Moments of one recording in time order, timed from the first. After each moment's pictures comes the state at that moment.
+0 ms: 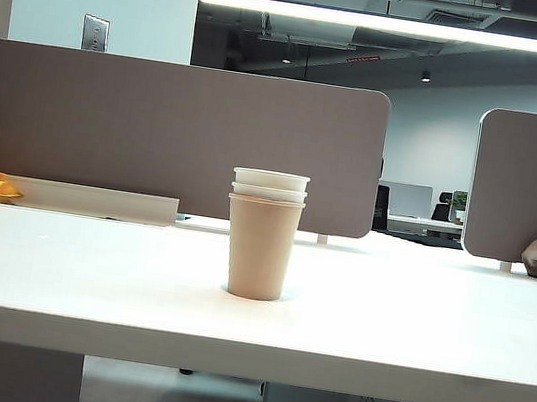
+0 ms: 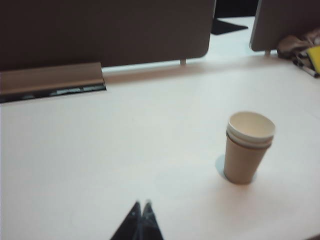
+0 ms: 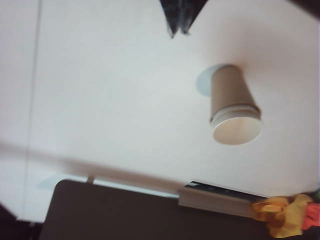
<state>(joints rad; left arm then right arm) -0.39 0.16 0.48 -0.43 -0.06 0.02 0.38 0.38 0.43 -0.20 -0.06 -0.06</state>
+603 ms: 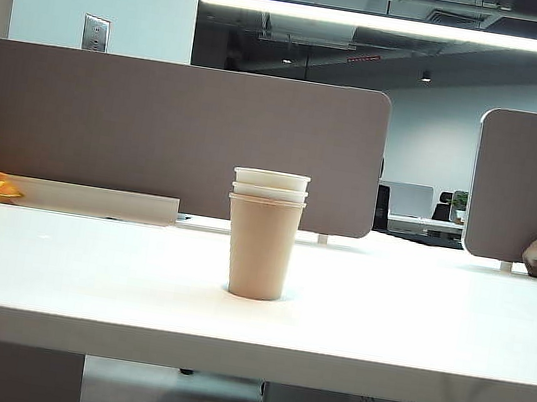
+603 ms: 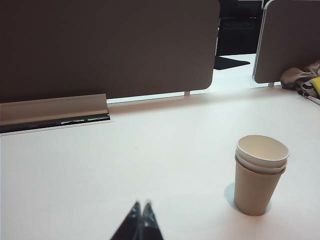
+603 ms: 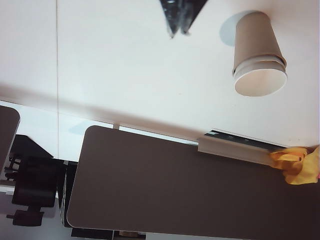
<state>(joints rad) -0.39 0.12 0.25 -0.09 -0.07 0.05 0.38 0.32 0.29 0.09 0.00 -0.08</state>
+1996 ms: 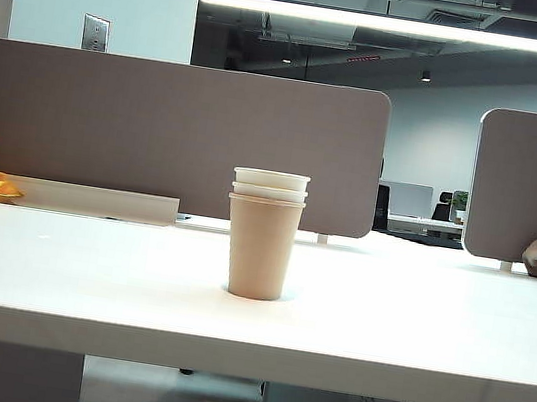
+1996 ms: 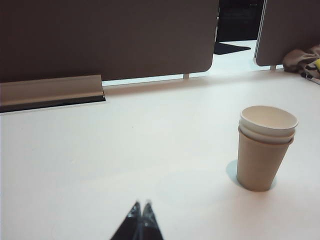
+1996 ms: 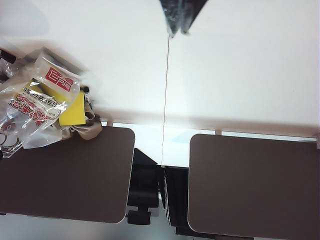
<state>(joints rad) -0.39 0.11 0.09 0.03 -0.07 0.05 0.00 0.08 0.21 -0.02 0.00 -0.08</state>
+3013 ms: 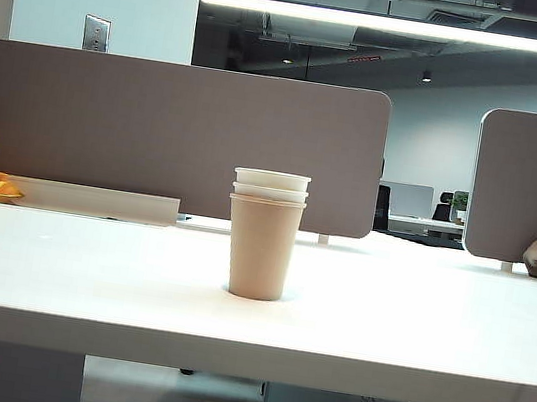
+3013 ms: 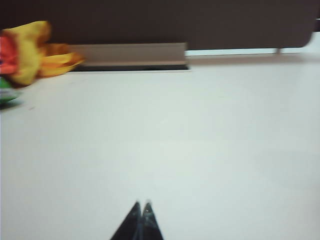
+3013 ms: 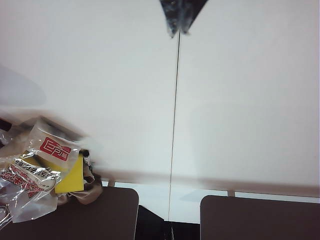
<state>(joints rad) -0.04 0.00 0.00 -0.06 -0.03 0.05 -0.04 0.00 0.01 -0.07 0.00 -0.08</state>
